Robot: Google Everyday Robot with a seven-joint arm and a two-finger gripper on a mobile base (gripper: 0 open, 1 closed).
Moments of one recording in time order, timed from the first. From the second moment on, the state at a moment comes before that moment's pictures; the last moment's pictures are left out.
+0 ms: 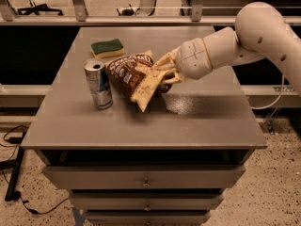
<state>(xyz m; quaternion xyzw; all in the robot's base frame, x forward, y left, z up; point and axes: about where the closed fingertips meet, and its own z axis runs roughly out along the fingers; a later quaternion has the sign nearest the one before) 0.571 -0.028 0.890 -0.77 0.38 0.18 0.48</state>
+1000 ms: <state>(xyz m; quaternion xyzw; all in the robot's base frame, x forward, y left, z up) 0.565 -0.025 0.887 -0.77 0.39 0.18 0.47</state>
